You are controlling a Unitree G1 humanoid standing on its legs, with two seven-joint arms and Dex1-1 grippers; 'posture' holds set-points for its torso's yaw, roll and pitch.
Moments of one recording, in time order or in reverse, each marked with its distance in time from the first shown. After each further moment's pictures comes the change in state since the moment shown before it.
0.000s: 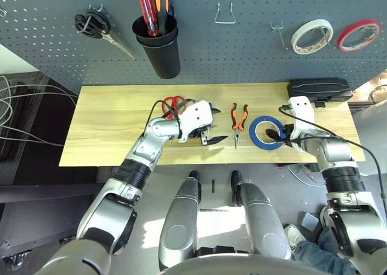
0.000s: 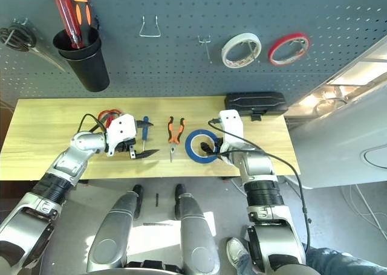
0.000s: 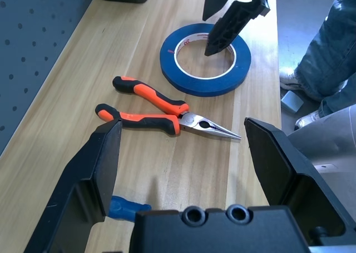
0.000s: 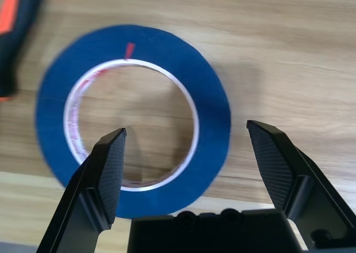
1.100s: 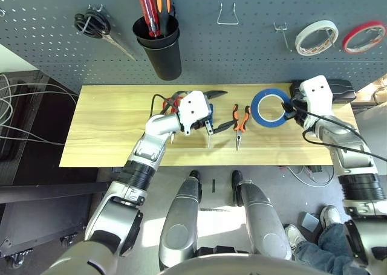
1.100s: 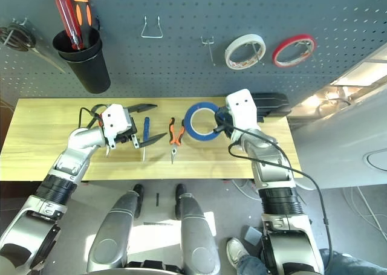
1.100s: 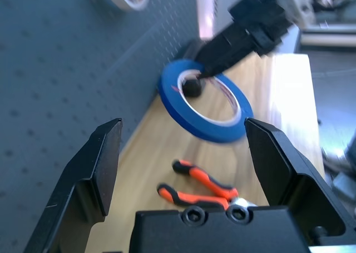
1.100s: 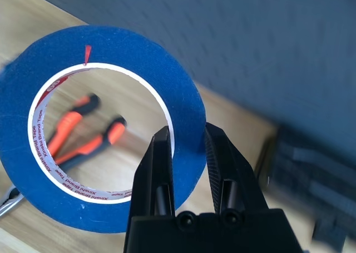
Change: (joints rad) left arm 0.019 -0.081 0.131 -0.113 -0.147 -0.145 0.071; right arm 0.134 -0.178 0.039 -0.344 -0.073 -0.582 0.195
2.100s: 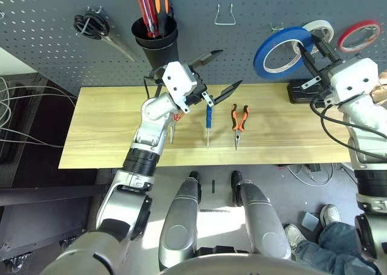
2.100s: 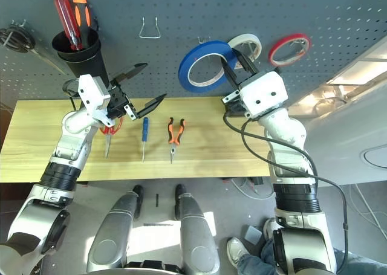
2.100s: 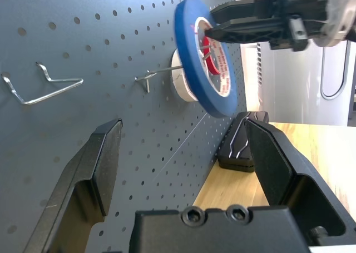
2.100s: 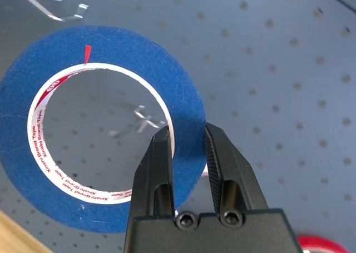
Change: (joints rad) left arm -0.108 -0.042 0.087 0.023 -0.068 -0.103 0.064; right arm -0.154 0.008 -0.116 0.093 -0.066 -0.555 -0.188
